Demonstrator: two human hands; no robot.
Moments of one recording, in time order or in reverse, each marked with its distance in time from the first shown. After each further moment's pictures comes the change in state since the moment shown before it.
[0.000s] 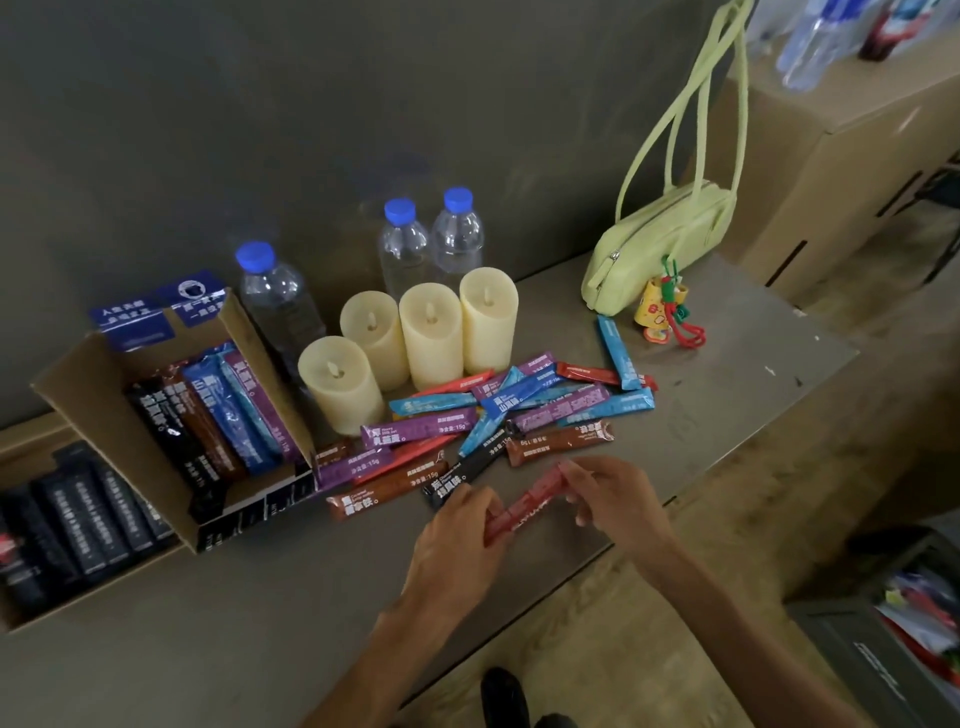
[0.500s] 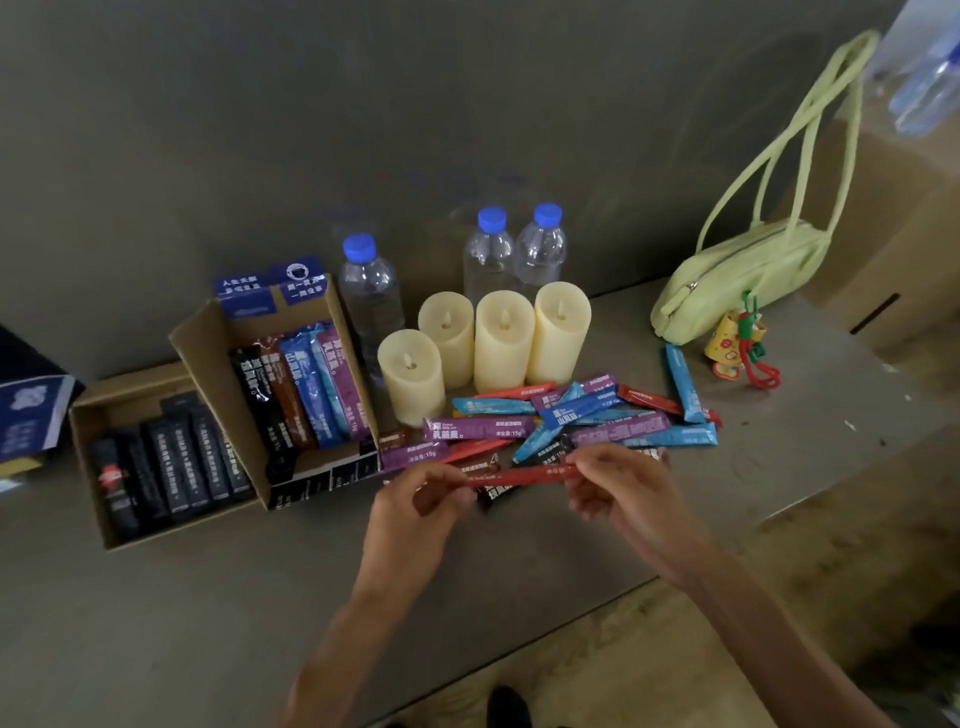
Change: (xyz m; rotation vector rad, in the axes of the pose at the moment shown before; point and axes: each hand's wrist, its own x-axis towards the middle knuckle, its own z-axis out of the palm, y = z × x) left_hand -0.028 -0.034 -0.063 -0.772 0.362 -0.233; right_hand -0.009 -0.051 0.013 0.552 -0.433 -0.169
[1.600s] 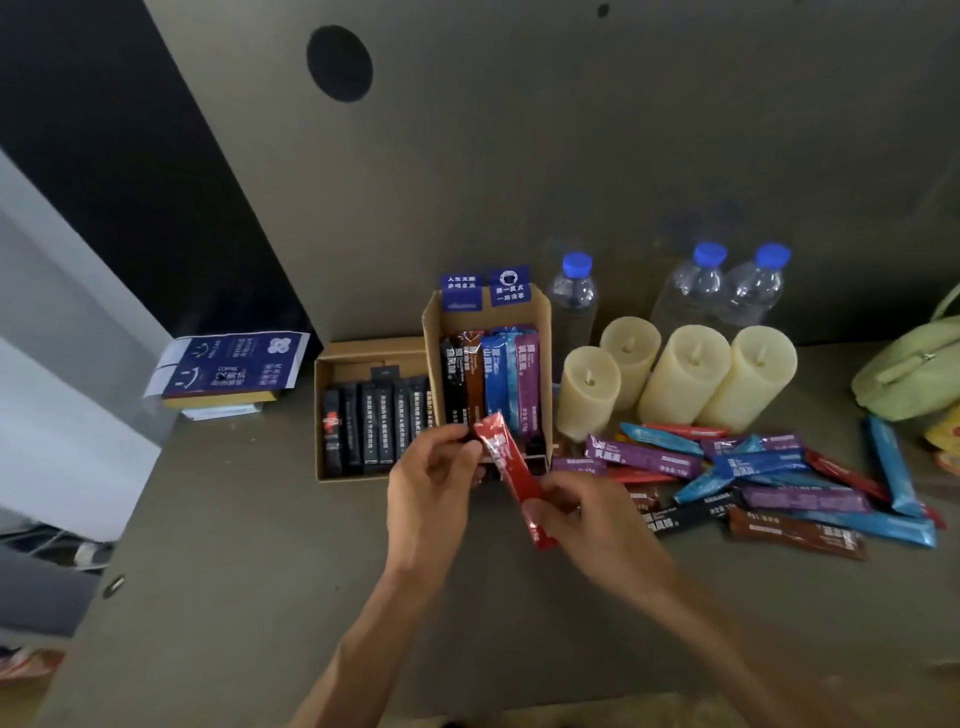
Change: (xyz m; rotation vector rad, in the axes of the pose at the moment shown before) left_hand -0.015 0.010 -0.120 -0.056 0.469 0.093; right_hand 0.028 0.026 0.175 -0.904 -0.328 -0.293
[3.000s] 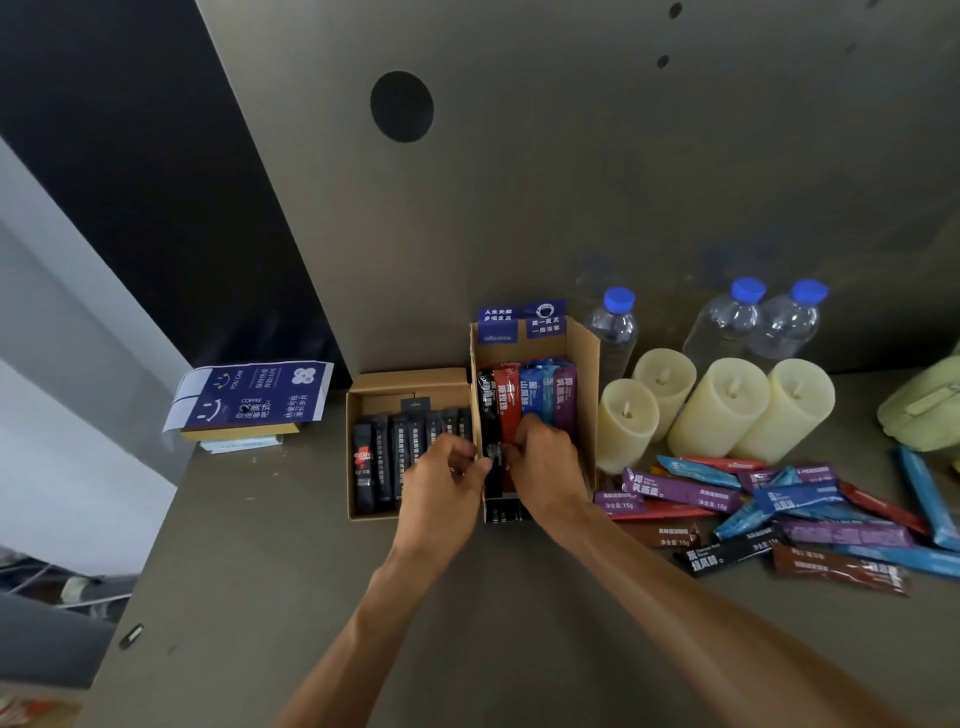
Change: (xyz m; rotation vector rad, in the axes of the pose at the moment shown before) left_hand 0.065 -0.012 -0.036 0.361 -0.146 -0.009; right_hand 0.128 -0.024 0.066 -0.281 0.286 0.113
